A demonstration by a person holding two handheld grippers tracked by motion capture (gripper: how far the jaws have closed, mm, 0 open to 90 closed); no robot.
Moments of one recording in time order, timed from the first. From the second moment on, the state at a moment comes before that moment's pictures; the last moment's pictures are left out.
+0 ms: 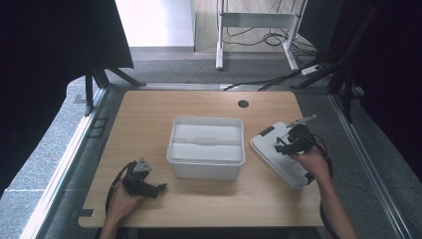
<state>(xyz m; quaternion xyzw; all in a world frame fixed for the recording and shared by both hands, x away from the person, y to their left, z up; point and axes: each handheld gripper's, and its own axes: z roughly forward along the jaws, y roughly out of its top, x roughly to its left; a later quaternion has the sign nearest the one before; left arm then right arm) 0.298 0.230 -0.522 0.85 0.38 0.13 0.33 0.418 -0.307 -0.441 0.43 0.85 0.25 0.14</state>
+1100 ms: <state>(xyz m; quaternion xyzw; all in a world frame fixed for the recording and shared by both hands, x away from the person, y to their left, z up) 0.297 0.229 -0.523 0.86 0.38 0.13 0.33 0.414 -0.312 -0.386 0.31 0.92 0.20 0.10</state>
